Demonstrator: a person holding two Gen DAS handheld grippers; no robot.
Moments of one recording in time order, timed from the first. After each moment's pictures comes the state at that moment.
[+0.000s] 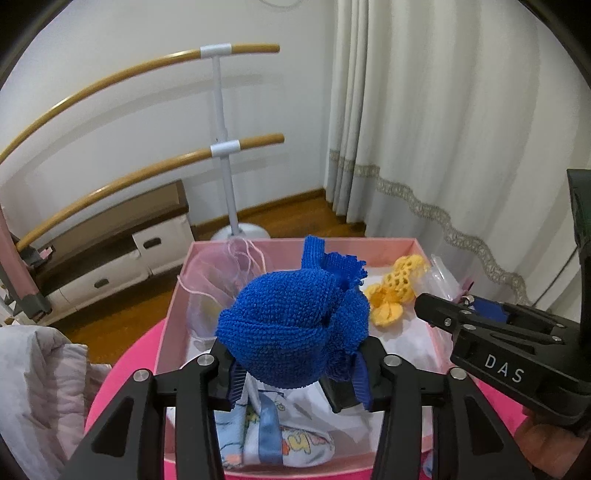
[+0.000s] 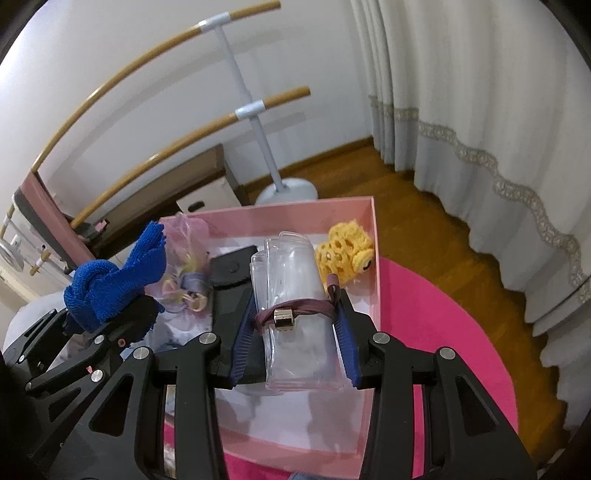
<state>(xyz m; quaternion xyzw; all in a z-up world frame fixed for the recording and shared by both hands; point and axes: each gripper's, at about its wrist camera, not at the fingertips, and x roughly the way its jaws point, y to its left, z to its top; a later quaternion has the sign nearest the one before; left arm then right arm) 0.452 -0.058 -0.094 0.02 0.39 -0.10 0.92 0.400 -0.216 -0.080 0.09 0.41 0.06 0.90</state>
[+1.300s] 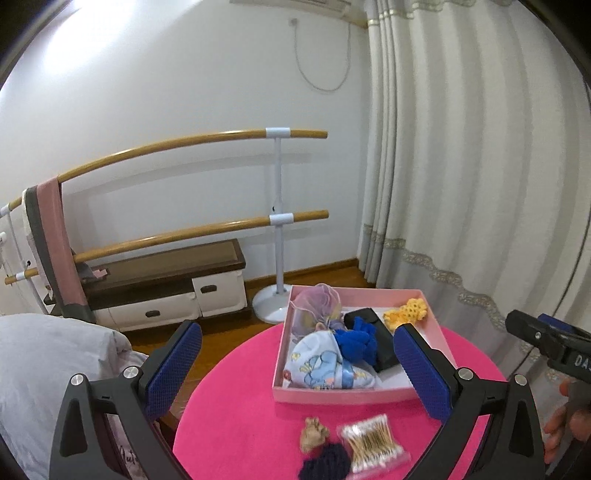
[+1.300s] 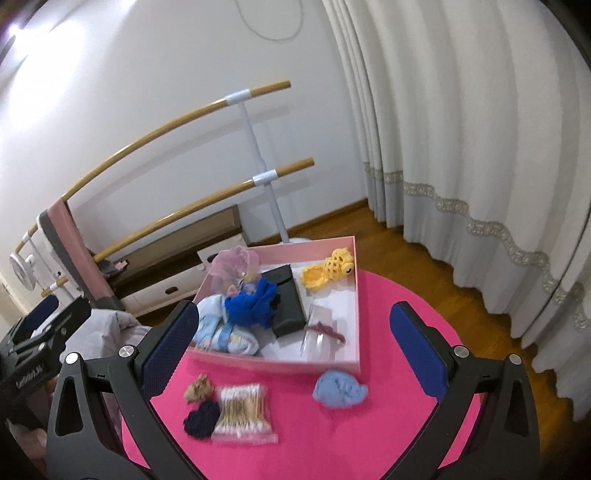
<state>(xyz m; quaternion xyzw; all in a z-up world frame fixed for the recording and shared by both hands) 0.260 0.013 -0.042 -0.01 0.24 -0.03 0.97 0.212 -0.206 0.011 0.09 0.27 0.05 0.96</state>
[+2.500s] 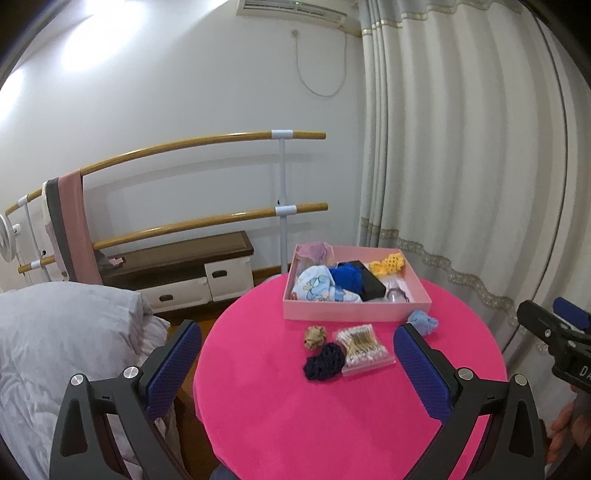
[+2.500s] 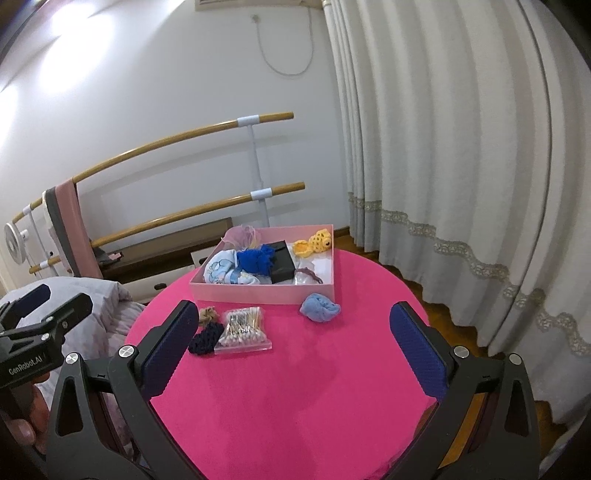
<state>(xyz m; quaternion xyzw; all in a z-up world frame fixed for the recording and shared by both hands) -0.032 0.050 -0.028 -0.01 0.24 -0.02 0.97 0.035 -0.182 -0.014 0.04 0.21 0.02 0.98</state>
